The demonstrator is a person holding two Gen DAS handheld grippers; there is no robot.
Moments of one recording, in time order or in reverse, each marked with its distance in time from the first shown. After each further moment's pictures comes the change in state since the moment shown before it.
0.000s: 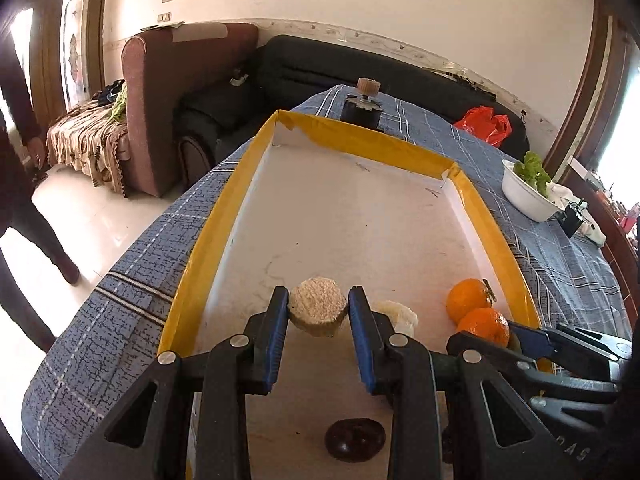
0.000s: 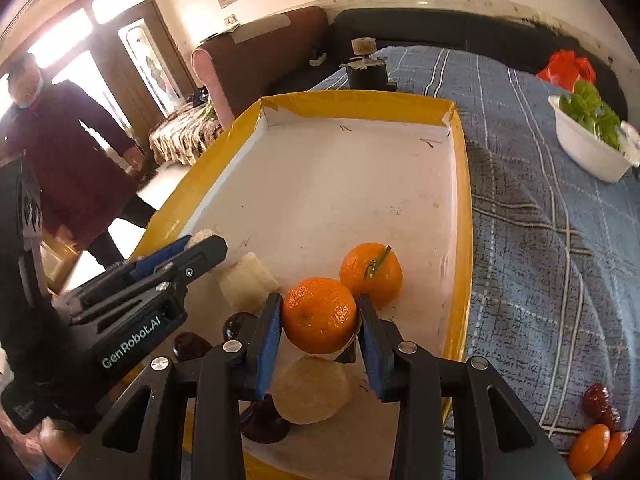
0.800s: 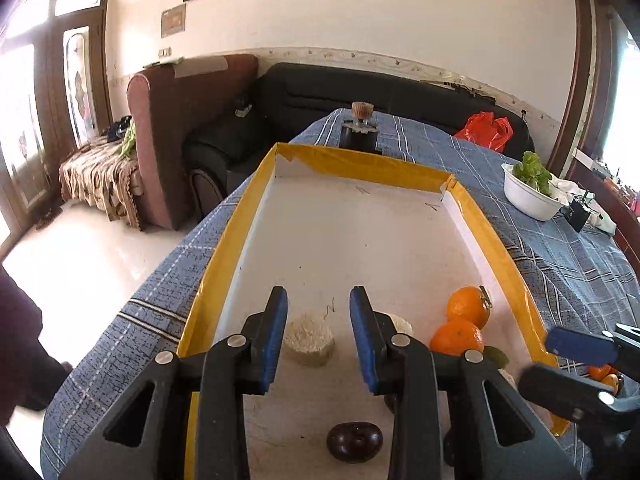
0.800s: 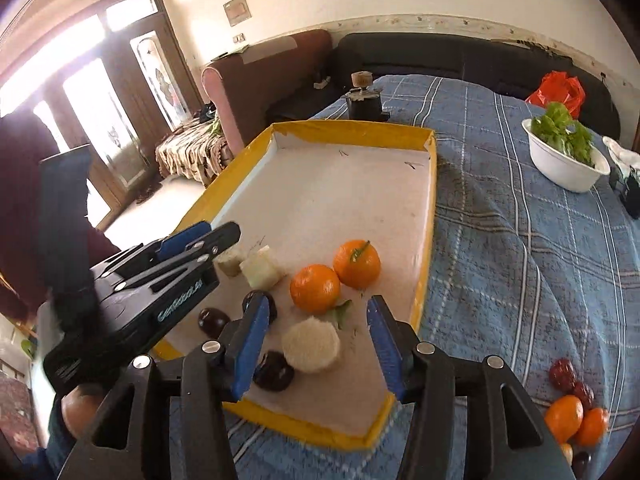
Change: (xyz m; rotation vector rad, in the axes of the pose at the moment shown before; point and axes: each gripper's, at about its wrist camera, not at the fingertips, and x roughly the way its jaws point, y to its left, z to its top) left arm -0.017 -0.014 -0.002 0.080 -0.100 0.072; right arm -0.063 -0.007 -0.028 0.008 -0.076 0.042
